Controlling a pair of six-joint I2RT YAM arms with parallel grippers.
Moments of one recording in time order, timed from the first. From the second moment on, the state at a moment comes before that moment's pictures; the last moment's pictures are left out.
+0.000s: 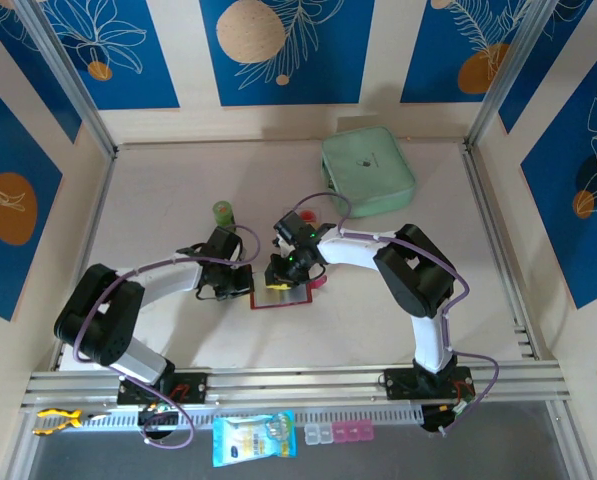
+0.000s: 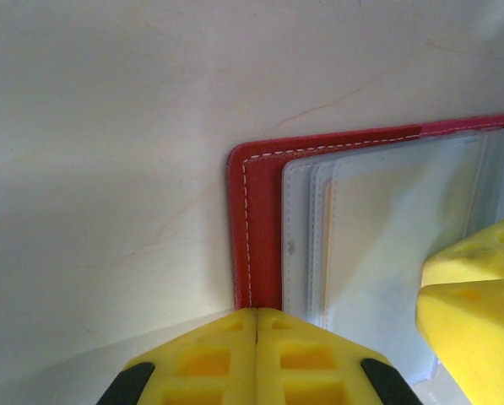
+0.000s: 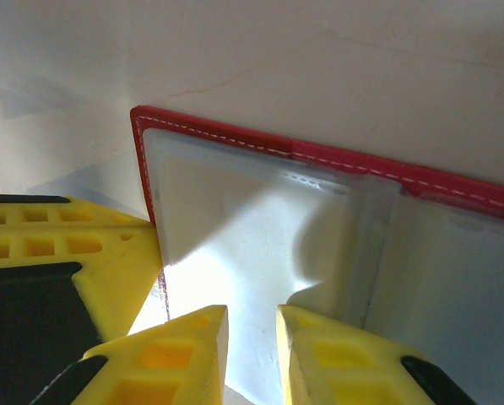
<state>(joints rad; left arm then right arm) -0.50 1.53 0.71 -0.38 0.30 -0.65 0.79 1.97 1.24 -0.45 -0.48 0.76</state>
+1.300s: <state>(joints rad) -0.51 1.47 0.73 -0.30 0.41 -0.75 0.69 1.92 1.04 -0.22 -0.66 0.73</state>
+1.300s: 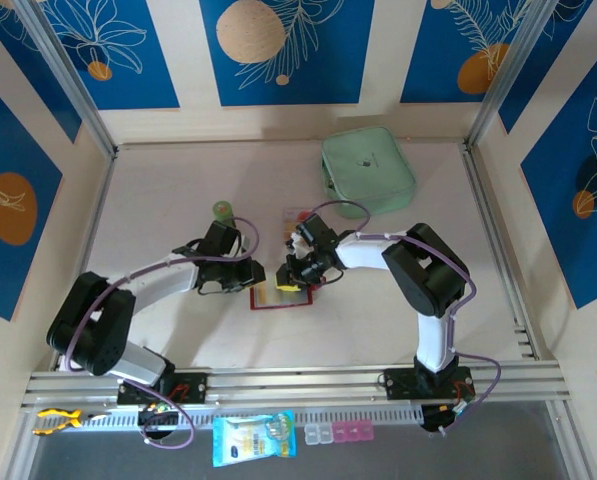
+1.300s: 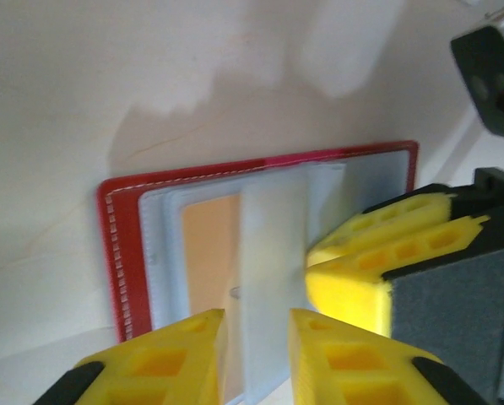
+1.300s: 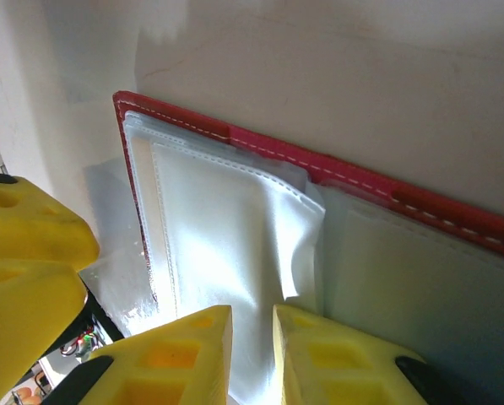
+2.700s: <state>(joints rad) -0.56 1.52 0.74 -0.24 0.50 -0.84 0.66 1.72 0.98 -0.21 -0.63 0.75</state>
